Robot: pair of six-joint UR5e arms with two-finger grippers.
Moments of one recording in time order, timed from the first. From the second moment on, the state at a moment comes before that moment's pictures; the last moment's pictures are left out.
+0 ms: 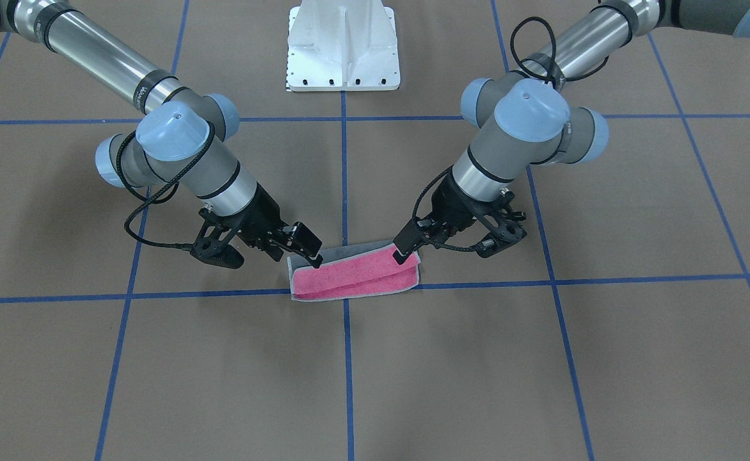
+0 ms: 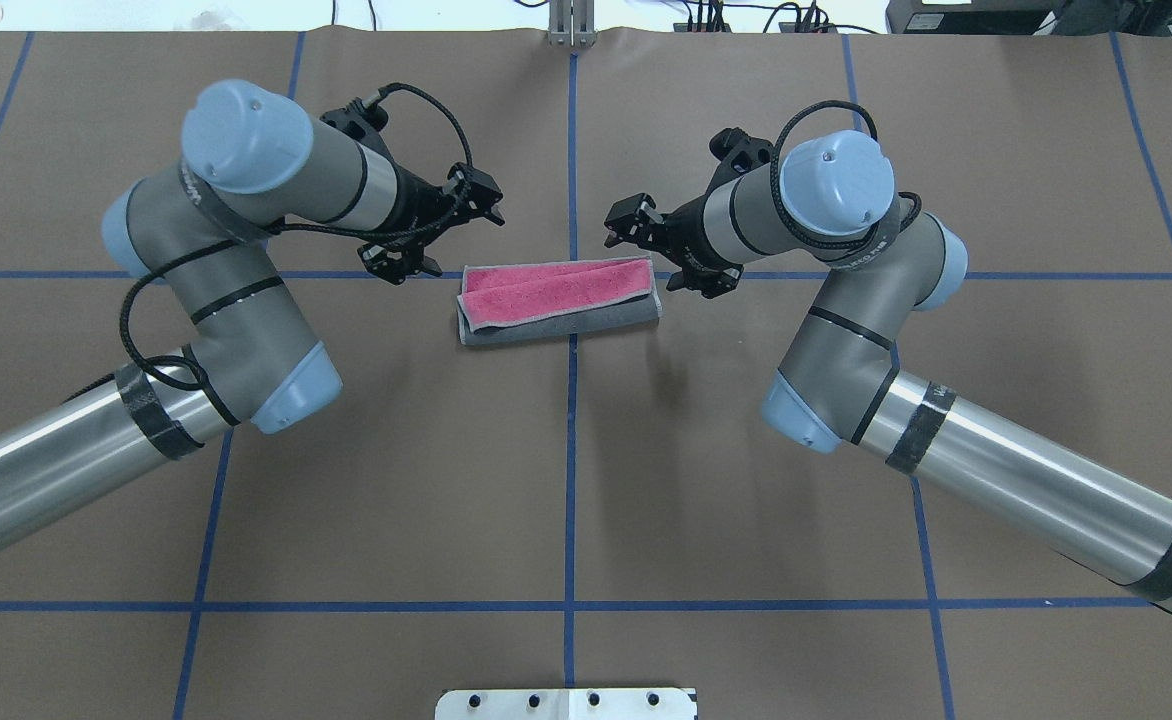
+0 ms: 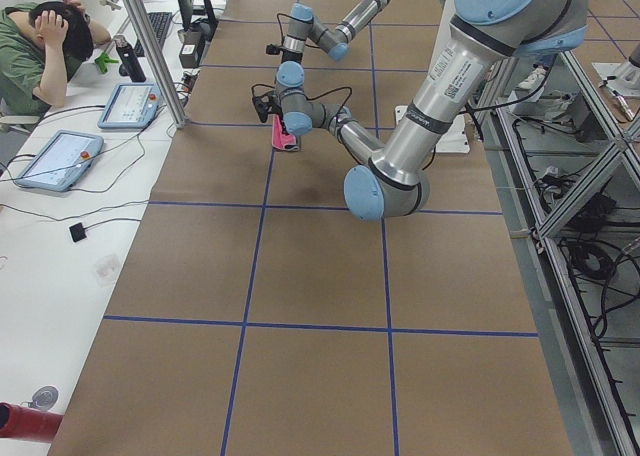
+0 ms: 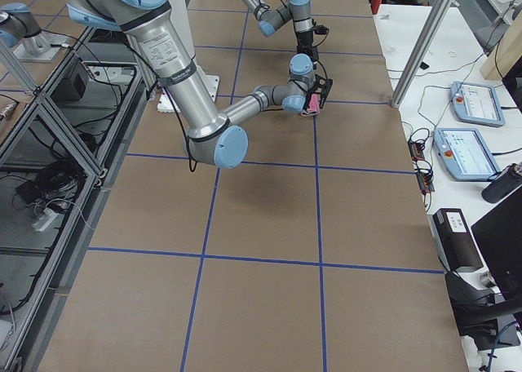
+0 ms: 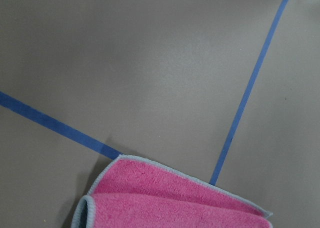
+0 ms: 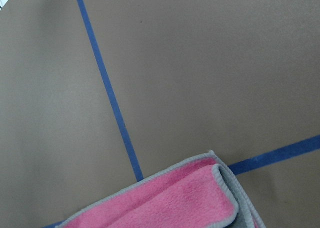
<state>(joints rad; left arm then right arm) -0.78 -2.21 -1.45 -2.22 -2.06 -1.76 0.68 -0.93 1.36 -0.79 1.95 1.71</state>
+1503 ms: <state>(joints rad) -0.84 -2.13 -1.47 -2.23 -2.14 -1.72 0.66 -0.86 1.27 -0.79 1.94 1.73</state>
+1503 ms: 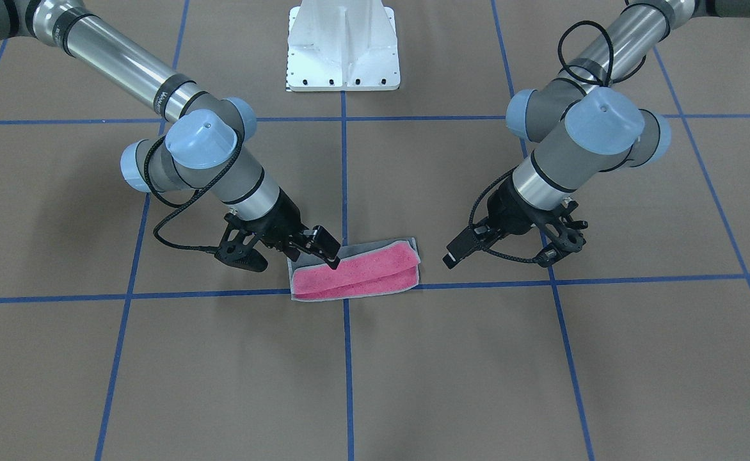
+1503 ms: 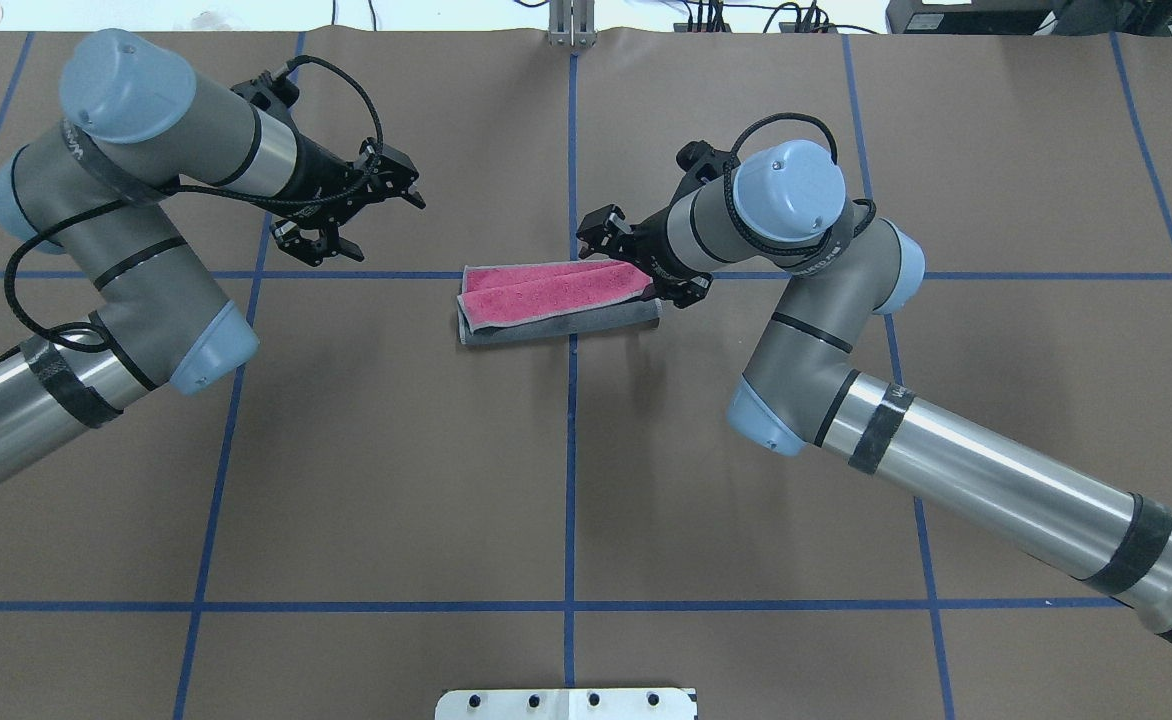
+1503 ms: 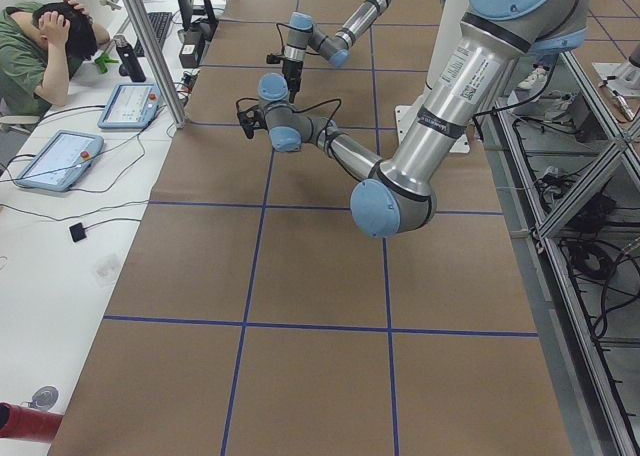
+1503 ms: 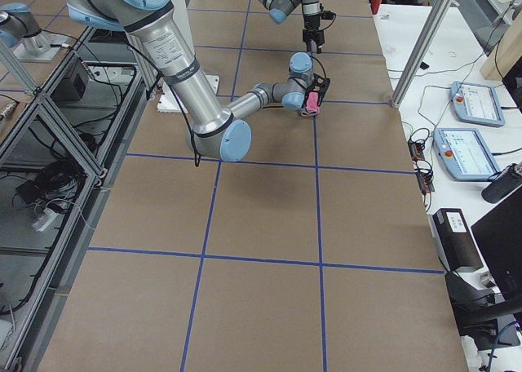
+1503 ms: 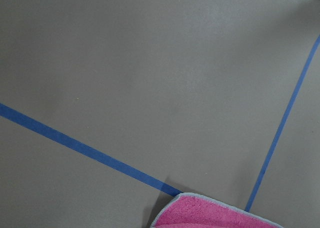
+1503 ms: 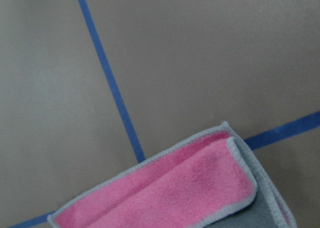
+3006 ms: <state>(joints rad) -0.84 -2.12 -1.47 -2.23 -2.14 -1.72 0.67 -0.77 1.12 -0.79 1.94 1.72</state>
